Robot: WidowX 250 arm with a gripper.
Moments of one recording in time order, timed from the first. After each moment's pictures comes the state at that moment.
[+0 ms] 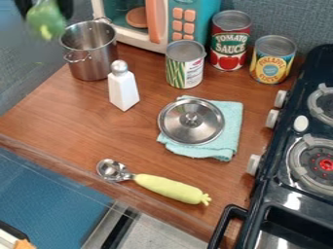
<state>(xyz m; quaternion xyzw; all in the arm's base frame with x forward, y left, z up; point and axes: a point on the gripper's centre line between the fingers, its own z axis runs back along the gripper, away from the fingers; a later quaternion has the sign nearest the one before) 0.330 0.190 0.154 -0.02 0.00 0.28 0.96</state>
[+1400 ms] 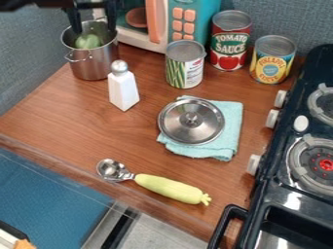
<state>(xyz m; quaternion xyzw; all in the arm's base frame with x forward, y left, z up) 0.410 0.199 0.093 -0.01 0.06 0.31 0.95</state>
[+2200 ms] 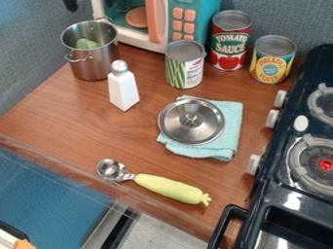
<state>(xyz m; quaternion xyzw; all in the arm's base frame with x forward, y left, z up) 0.373 0.158 0.148 -0.05 0.02 0.26 0.96</state>
